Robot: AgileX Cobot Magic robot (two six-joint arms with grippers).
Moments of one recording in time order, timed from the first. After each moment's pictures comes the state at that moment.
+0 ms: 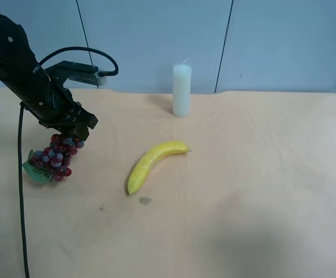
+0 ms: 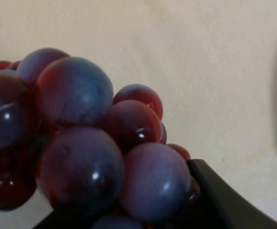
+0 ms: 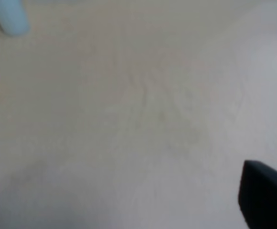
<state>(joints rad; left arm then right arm) -0.30 1.75 -1.07 -0.12 0.61 0.18 0.03 0.00 -0.50 0.07 1.07 0.00</state>
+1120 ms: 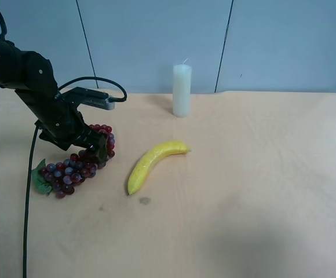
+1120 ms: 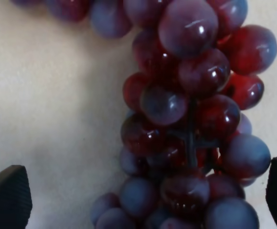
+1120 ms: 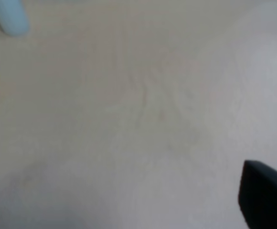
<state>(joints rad) -0.30 1.89 -1.07 -0.12 0.54 0.18 0.03 0.00 -0.50 0.07 1.07 0.00</state>
